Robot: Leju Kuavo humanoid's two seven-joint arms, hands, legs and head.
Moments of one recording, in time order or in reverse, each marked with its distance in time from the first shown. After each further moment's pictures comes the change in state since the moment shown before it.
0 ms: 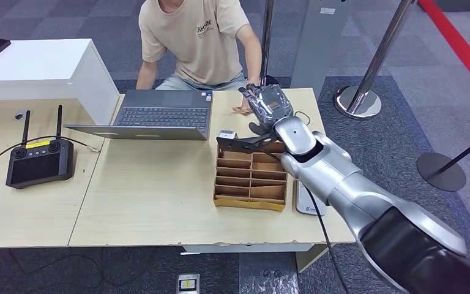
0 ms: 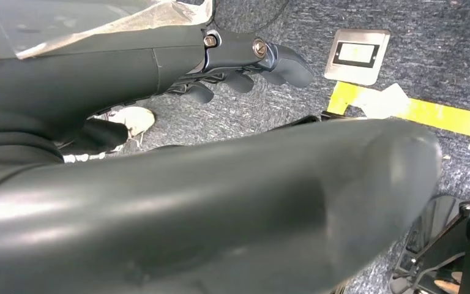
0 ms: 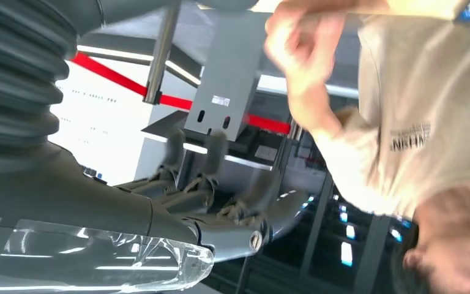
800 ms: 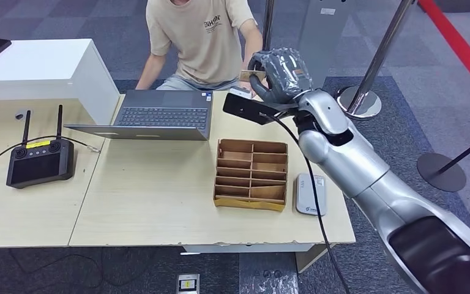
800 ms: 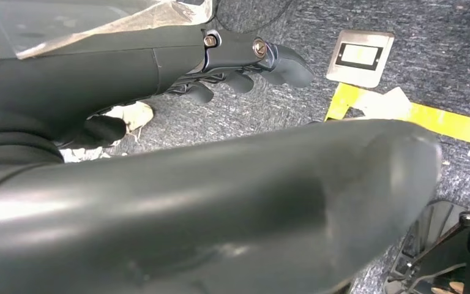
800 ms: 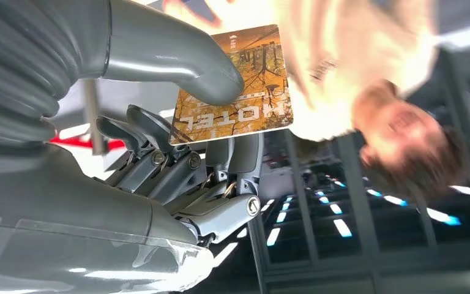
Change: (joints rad) left arm -0.003 0.014 0.020 0.000 0.015 0.003 -0.024; right arm 0.037 -0.123 -0.196 -0.431 -0.279 0.092 -0.059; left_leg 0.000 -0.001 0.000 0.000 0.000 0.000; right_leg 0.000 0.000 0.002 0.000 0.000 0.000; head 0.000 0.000
